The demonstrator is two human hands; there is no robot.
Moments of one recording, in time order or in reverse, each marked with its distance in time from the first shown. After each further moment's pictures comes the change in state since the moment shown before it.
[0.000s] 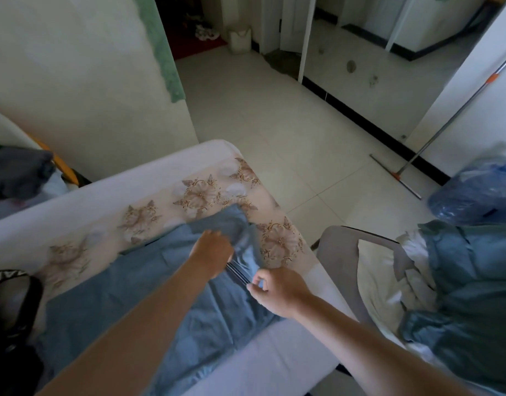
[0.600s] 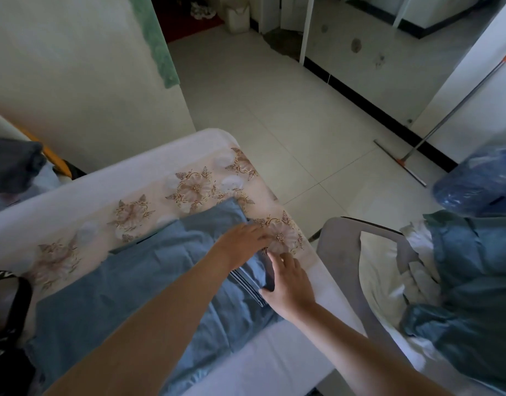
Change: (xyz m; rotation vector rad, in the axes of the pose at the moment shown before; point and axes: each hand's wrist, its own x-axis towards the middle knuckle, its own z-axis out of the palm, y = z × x) left_hand 0.056 0.033 0.009 0.008 0.141 0.320; right_hand 0.008 0.033 0.029 -0.054 0.129 0.143
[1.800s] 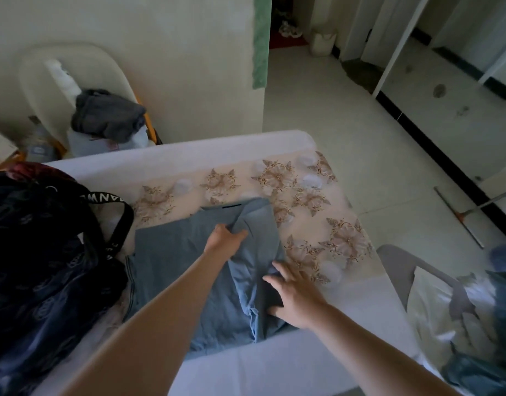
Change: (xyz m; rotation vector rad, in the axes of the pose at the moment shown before) left_hand -0.200 -0.048 0.055 -1.267 0.174 -1.378; right_hand -0.035 -0.121 0.034 -0.332 -0.301 -0.505
